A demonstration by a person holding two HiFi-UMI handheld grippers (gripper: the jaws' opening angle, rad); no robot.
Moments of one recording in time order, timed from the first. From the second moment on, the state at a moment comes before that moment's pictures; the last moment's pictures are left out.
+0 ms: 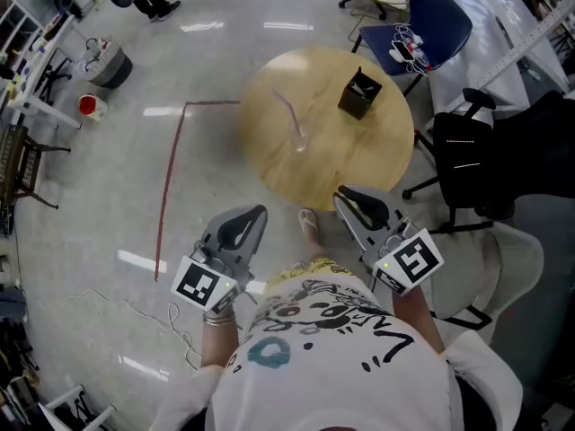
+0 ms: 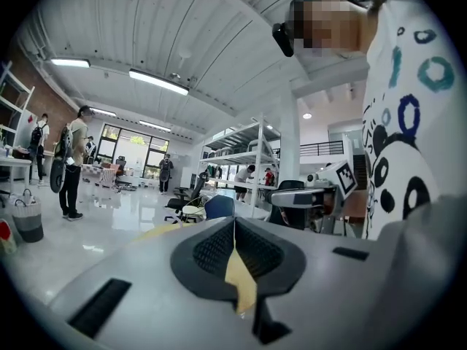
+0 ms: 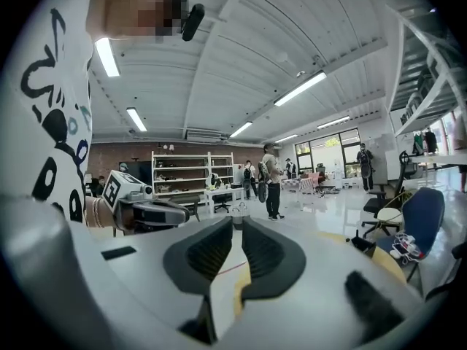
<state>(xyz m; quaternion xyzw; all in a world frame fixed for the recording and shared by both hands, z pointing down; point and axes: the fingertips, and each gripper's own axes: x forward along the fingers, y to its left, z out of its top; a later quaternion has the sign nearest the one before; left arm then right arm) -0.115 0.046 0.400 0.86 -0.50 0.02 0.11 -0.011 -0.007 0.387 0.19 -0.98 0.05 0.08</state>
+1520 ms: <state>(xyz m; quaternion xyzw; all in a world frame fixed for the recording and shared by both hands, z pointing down) -0.197 -0.135 0.474 0.80 -0.56 0.06 0.19 -0.146 -0.207 0.512 0.07 -0.96 0.05 0.26</state>
